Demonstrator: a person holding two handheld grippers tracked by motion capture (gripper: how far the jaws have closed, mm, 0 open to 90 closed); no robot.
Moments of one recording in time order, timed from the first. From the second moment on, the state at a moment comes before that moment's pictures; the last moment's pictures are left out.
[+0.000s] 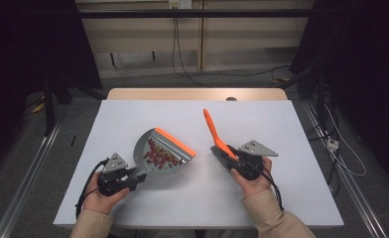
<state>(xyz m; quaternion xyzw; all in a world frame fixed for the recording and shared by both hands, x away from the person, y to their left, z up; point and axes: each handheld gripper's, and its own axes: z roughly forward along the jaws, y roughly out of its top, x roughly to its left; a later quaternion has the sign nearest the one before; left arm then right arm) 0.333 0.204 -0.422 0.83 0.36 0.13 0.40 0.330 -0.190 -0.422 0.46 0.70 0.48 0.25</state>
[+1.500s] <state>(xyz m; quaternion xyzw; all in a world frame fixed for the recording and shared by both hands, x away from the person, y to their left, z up) 0.363 0.229 -0.435 0.76 0.49 0.20 0.37 0.328 -0.212 -0.419 0.47 0.69 0.48 0.26</state>
